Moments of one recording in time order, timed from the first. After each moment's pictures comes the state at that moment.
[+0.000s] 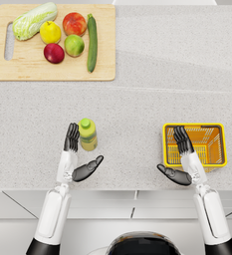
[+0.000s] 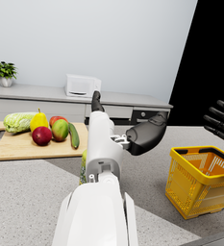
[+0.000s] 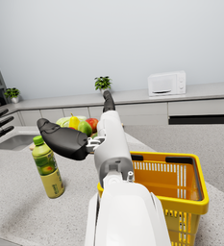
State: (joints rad) left arm 0.19 1.21 0.20 -1.80 1.00 0.10 0.10; right arm 0.19 -1.21 0.20 1.80 1.00 0.10 -0.10
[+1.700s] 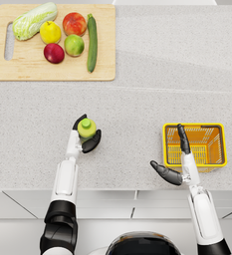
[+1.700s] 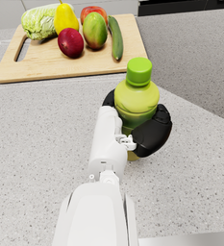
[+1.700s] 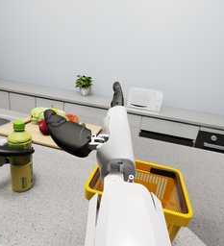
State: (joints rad) left arm 0.63 1.45 0.24 -0.67 1.38 -0.05 0.00; right arm 0.19 -1.30 0.21 1.80 1.38 0.00 0.00
